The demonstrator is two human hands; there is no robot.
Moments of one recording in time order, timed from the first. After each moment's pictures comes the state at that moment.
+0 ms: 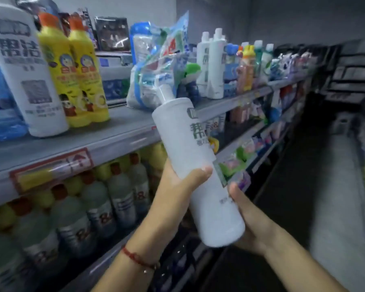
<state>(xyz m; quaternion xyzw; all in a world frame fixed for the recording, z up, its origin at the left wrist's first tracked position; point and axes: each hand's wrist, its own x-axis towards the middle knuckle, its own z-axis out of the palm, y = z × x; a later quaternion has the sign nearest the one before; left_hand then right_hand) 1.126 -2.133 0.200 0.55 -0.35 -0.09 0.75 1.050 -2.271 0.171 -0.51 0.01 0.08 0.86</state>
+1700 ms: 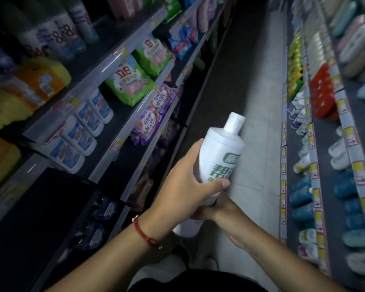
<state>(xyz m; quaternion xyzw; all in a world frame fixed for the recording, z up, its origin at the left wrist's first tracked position) 1.044 -2.469 0.032 0.73 -0.43 -0.27 0.46 0.928 -2.535 -0.031 -0.58 0.28 -0.07 0.76</state>
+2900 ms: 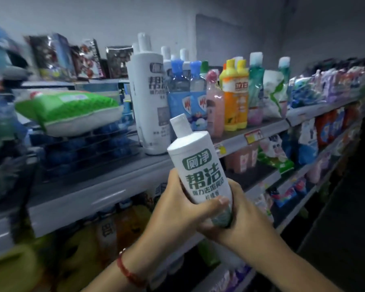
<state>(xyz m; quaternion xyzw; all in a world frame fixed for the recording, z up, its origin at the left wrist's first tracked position) 1.363 -2.540 0.226 0.71 -0.28 0.01 0.65 1.317 -2.701 0.202 -0.87 -0.07 -0.18 0.46</state>
